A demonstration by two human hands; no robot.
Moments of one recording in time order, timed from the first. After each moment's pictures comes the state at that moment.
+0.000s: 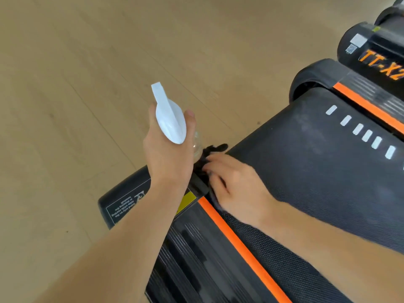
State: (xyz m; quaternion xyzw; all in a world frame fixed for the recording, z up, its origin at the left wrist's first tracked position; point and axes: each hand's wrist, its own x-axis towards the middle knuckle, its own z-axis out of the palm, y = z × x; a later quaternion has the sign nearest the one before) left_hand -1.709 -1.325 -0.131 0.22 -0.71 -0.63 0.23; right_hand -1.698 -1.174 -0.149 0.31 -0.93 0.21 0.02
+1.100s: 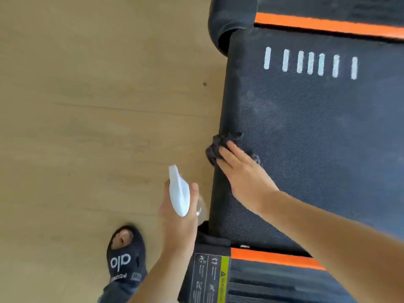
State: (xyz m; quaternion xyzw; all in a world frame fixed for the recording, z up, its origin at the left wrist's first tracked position) left_hand -1.800 -1.335 -0.076 0.15 -0.82 -0.50 -0.23; right_hand -1.778 -1.152 -0.106 0.02 -0.98 0.08 -0.17
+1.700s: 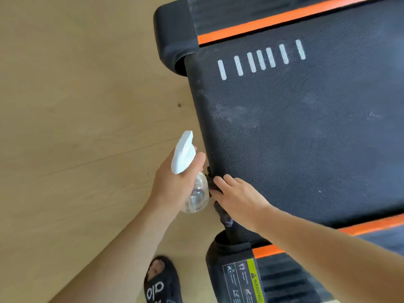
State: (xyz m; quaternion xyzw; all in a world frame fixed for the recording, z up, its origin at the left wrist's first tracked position) left_hand -1.931 -1.267 -0.012 -0.07 -0.83 -0.36 -0.43; right_hand -1.771 -1.190 -0.083 -0.05 -0.97 0.14 -0.21
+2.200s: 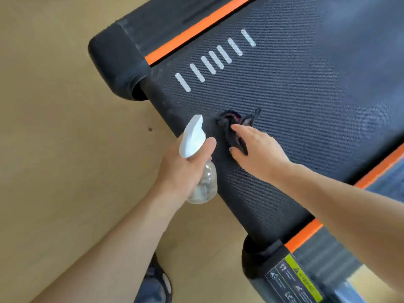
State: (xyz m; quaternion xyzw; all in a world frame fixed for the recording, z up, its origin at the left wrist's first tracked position) left_hand -1.987 -1.192 -0.009 -0.26 -0.76 -0.25 -0.54; right_hand -1.806 -1.115 -0.065 -0.53 -0.81 0.25 -0.05
